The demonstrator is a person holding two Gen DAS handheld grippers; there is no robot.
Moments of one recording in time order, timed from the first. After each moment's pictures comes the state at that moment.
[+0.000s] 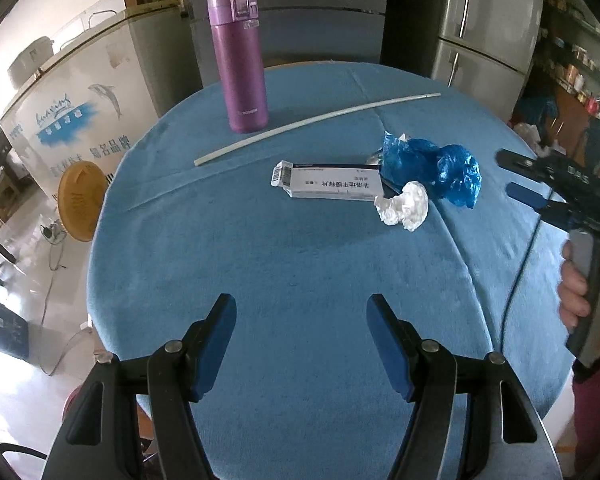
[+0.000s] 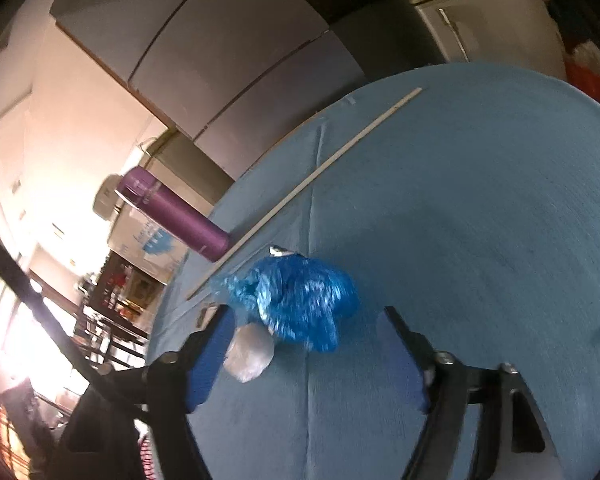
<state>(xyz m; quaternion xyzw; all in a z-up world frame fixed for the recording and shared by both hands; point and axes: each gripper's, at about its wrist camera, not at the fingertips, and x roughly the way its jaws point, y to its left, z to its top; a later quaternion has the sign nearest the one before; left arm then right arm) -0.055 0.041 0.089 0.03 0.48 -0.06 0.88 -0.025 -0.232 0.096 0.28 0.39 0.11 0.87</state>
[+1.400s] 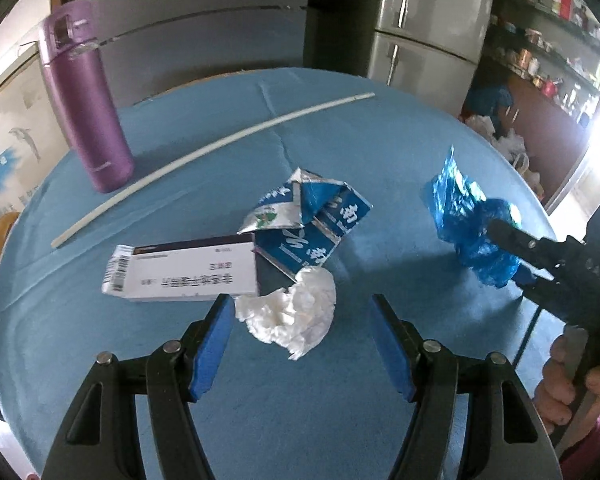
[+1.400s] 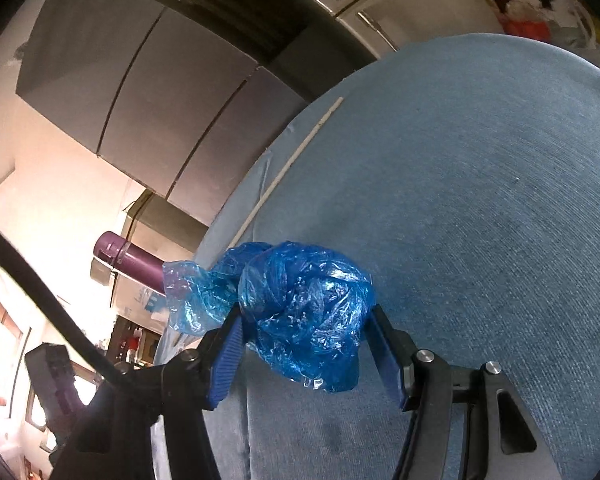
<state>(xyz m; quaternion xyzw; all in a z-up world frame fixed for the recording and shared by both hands) 0.039 -0.069 0.046 0.05 0.45 -0.17 0.88 -0.061 -0.298 0.051 0.38 0.33 0.05 0.86</state>
